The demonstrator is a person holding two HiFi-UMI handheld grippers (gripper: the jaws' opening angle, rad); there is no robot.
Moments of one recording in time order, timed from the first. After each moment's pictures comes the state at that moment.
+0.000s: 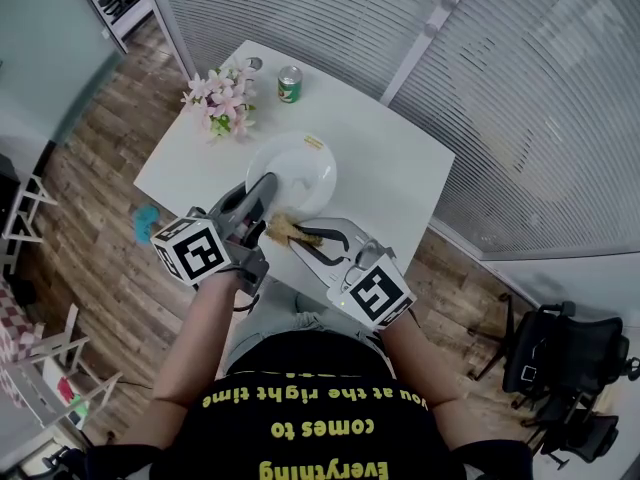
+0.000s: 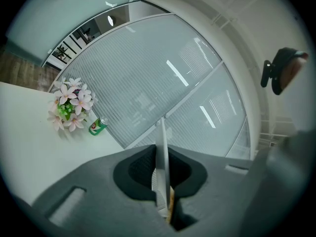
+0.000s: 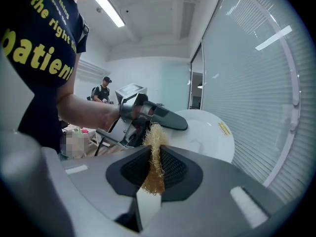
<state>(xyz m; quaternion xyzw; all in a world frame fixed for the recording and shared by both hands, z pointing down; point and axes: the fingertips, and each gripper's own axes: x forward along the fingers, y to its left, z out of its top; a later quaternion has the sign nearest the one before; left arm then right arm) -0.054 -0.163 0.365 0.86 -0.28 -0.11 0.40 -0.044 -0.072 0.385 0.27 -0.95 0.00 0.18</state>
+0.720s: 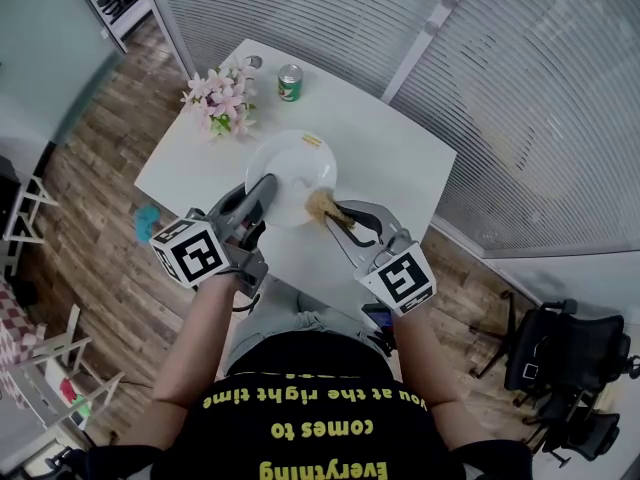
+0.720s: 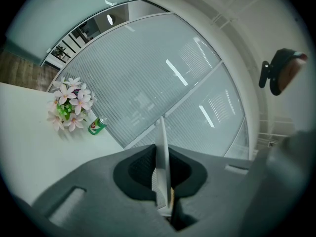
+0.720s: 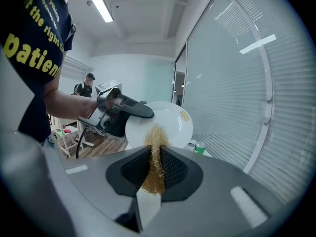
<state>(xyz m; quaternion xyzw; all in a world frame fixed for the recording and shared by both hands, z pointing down) -0.056 -0.163 0.367 0.87 -0.28 -0.11 0.40 0.019 -0.104 0.395 0.36 -0.92 0.01 0.19</state>
